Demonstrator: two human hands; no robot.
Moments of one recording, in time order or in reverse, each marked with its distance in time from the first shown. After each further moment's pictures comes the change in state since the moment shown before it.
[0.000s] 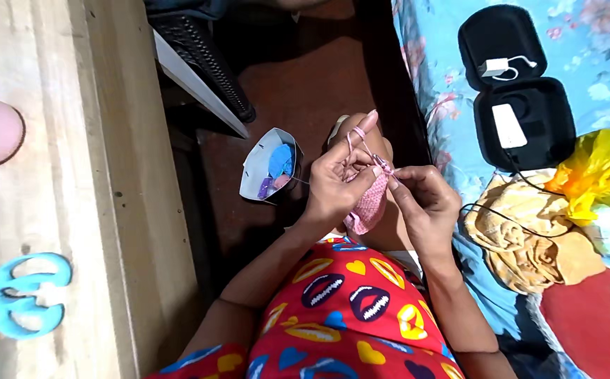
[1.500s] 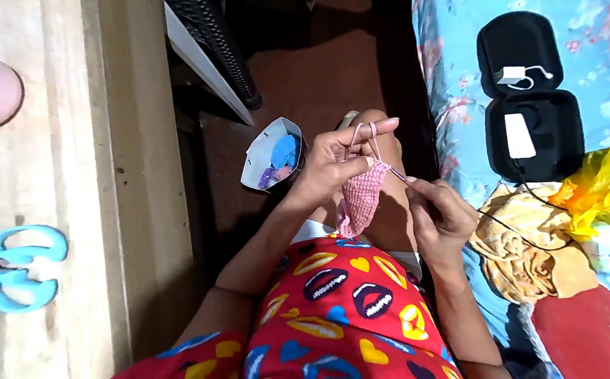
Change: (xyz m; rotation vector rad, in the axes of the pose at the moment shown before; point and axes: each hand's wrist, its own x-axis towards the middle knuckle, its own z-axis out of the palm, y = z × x) left_hand 0.012 -0.013 -0.046 -0.212 -0.213 -0.155; right_hand -0.006 0.018 -0.012 -0.241 -0.039 -0.344
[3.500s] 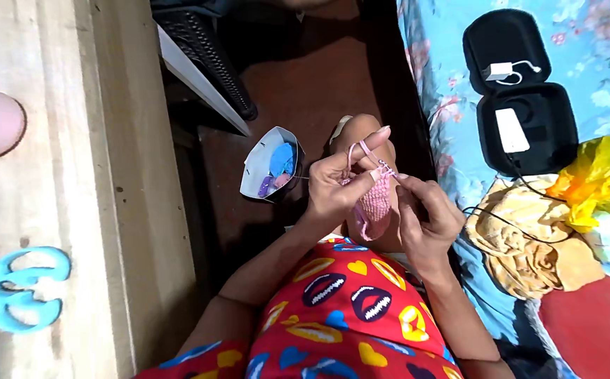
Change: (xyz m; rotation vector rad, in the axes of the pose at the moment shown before) left_hand -0.010 -0.003 0.045 0.154 0.206 0.231; right_hand 0.000 -0.013 0.013 -0.074 0.130 0.052
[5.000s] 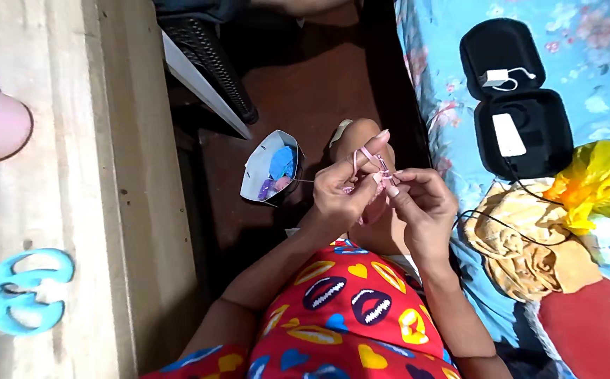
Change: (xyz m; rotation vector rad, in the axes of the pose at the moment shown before) left_hand -0.005 0.002 0.000 0.150 -0.013 0.096; right_hand 0.012 -0.011 0.006 0.590 -0.069 0.457
